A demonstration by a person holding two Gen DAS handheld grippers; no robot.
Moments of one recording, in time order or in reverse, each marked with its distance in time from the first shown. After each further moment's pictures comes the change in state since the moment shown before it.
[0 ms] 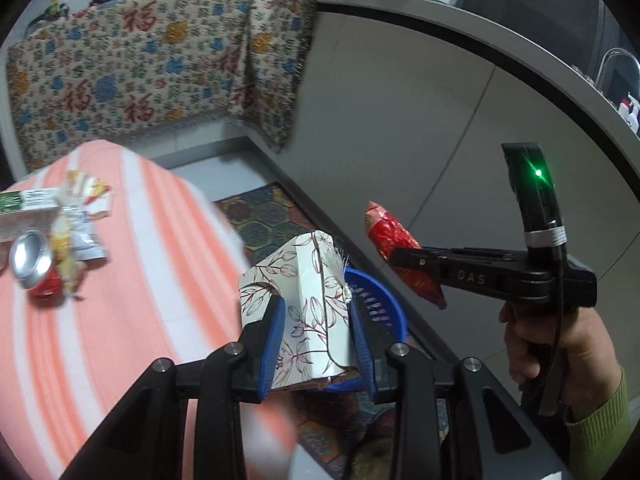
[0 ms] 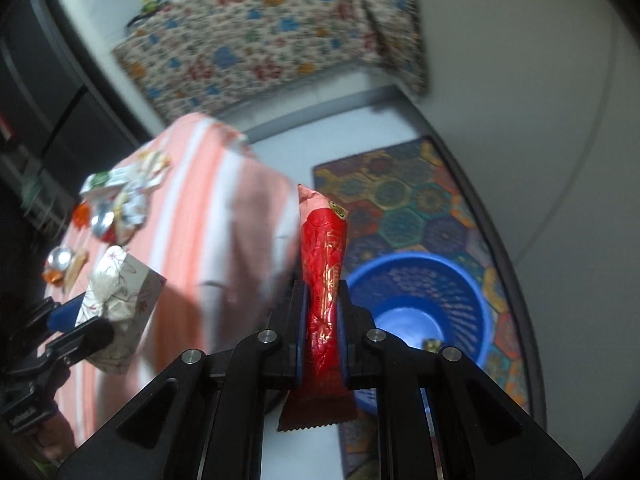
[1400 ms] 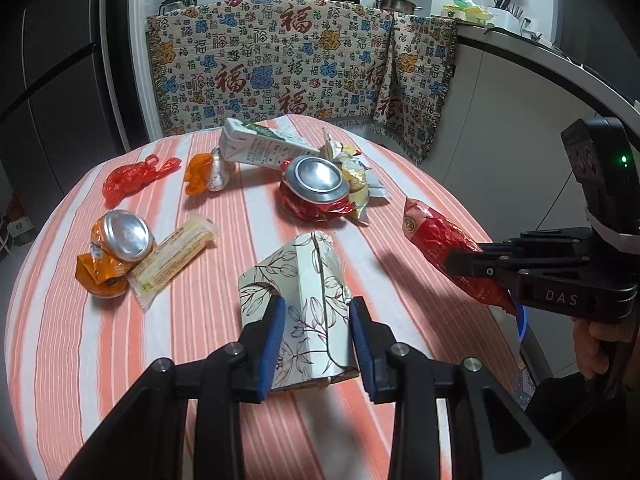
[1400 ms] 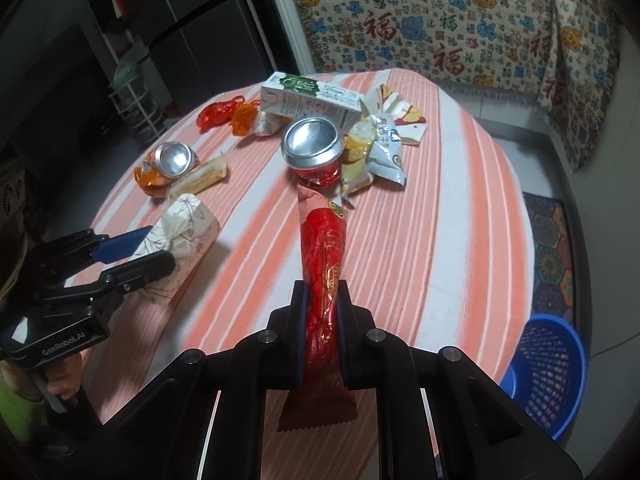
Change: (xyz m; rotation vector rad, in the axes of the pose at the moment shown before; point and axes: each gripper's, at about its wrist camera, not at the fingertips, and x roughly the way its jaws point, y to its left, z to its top) left arm -0.132 0.167 -0.089 -0.153 -0.073 0.380; right arm 0.044 0.246 -0.040 -0.442 0.063 0.260
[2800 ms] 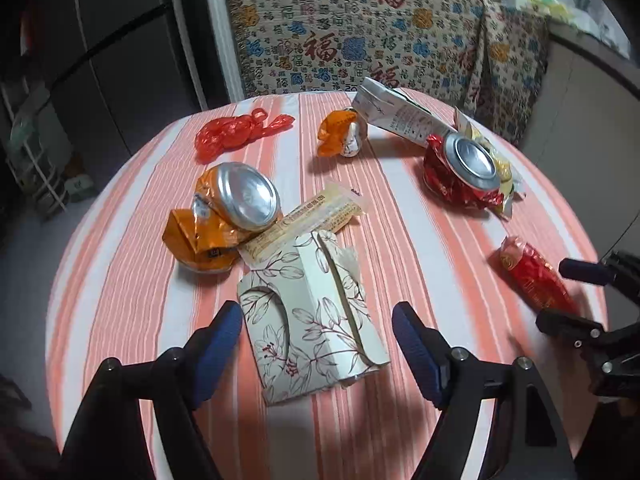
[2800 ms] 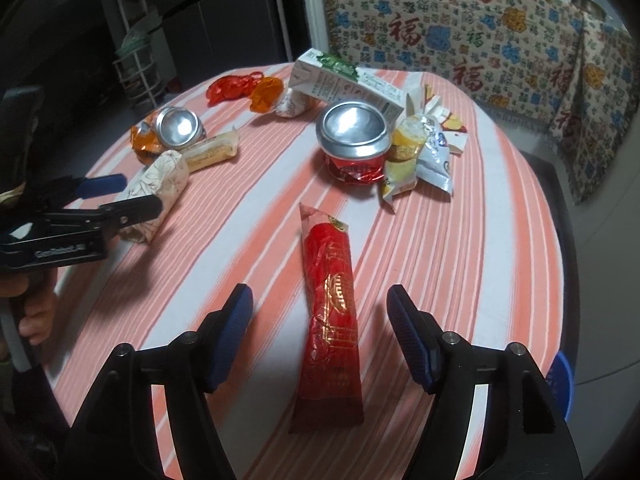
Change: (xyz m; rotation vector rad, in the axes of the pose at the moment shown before) left arm 0.020 0.083 -0.007 -0.100 0.095 0.260; right arm 0.046 0.043 0.004 -0.147 0.037 -0.057
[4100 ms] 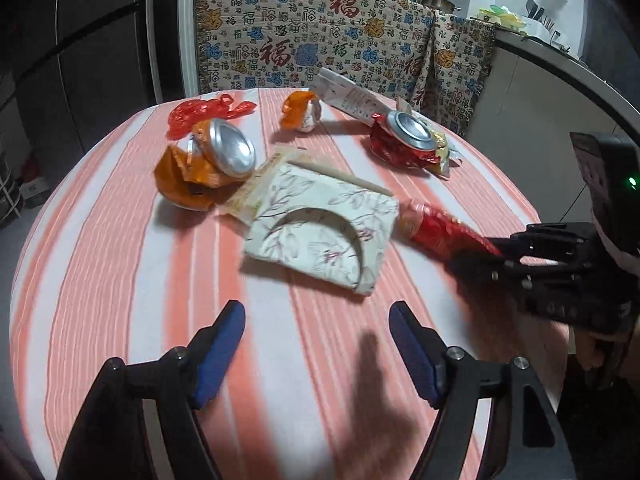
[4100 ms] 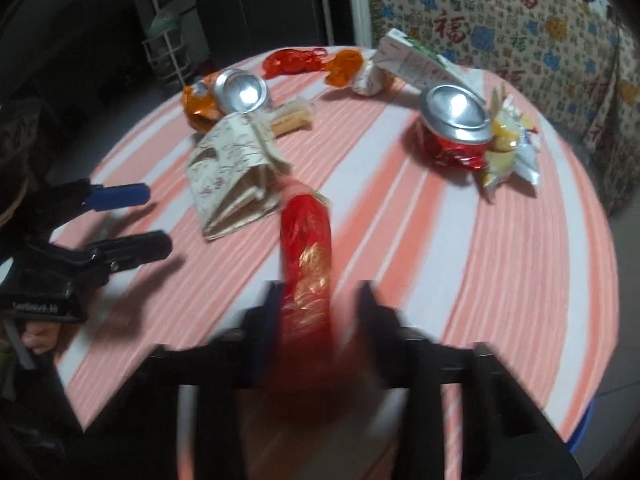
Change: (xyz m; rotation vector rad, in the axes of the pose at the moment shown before) left arm -0.025 0.012 -0.051 0.010 -0.047 -0.232; right arm 0.015 0.046 -0.010 -0.012 0.004 0.027
